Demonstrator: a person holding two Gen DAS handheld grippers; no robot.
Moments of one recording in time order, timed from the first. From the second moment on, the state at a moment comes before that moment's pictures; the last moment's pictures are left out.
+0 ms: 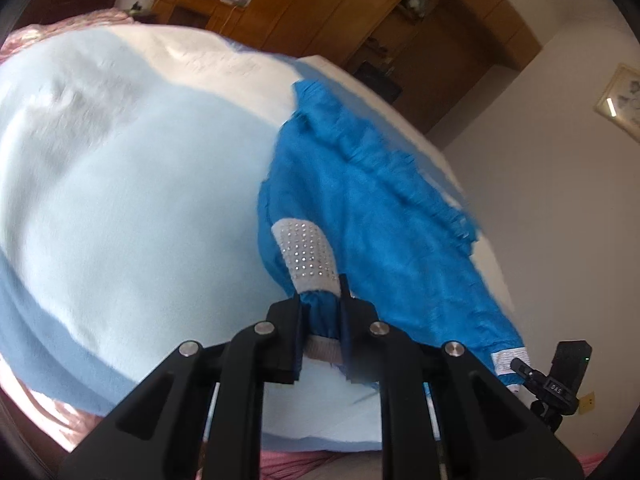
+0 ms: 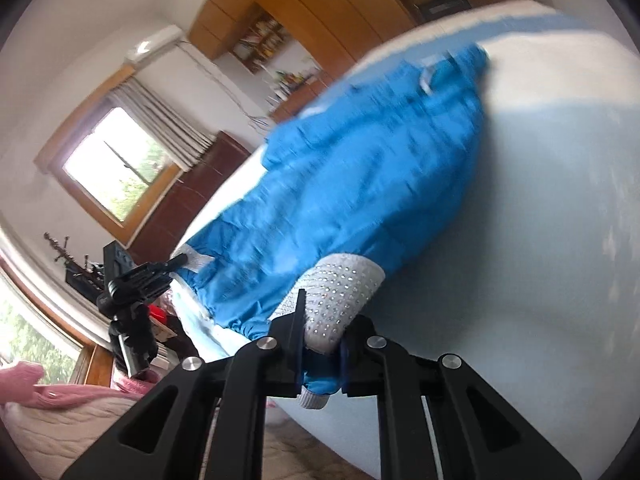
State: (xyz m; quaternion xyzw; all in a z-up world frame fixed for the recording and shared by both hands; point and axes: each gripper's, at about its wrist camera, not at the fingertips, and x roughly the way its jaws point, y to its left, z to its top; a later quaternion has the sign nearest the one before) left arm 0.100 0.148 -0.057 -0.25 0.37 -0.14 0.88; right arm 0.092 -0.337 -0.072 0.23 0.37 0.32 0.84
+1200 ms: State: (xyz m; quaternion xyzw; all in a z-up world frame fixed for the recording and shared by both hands) left arm 0.500 0.064 -0.012 -0.25 0.41 -0.20 0.85; right arm 0.440 -0.397 -0.022 0.35 0.43 0.27 0.79
